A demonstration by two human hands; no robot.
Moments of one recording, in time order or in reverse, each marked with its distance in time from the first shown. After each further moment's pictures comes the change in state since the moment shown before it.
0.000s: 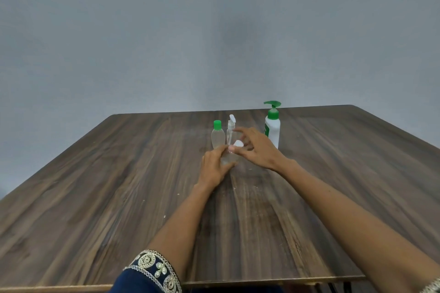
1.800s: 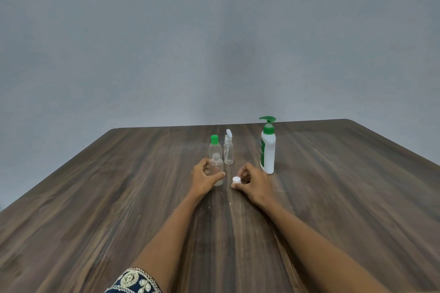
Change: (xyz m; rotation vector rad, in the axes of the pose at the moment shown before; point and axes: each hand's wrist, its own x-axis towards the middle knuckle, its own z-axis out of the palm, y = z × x) left_hand 0.002 -0.007 -0.013 -0.309 -0.003 -0.387; right_hand -0.034 0.022 0.049 0.107 0.202 0.286
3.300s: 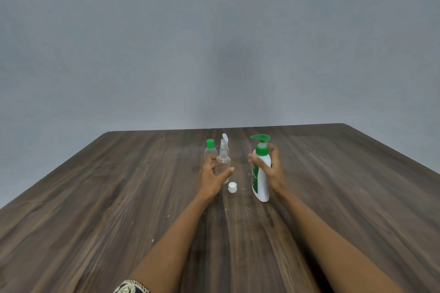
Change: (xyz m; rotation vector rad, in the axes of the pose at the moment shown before) left_hand -0.002 0.028 0.028 -0.112 -0.004 0.121; right_hand 0.024 0.004 -0.042 0.739 0.108 0.056
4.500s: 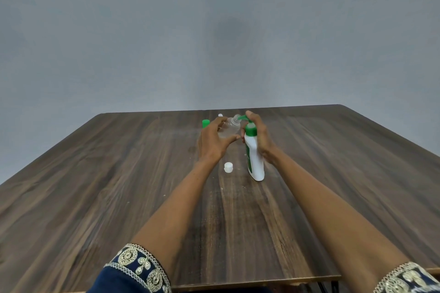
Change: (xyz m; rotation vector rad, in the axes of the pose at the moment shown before) left_hand 0.011 0.053 0.006 0.292 0.089 0.145; right_hand 0.041 -0.018 0.017 -0.126 -0.101 0.119
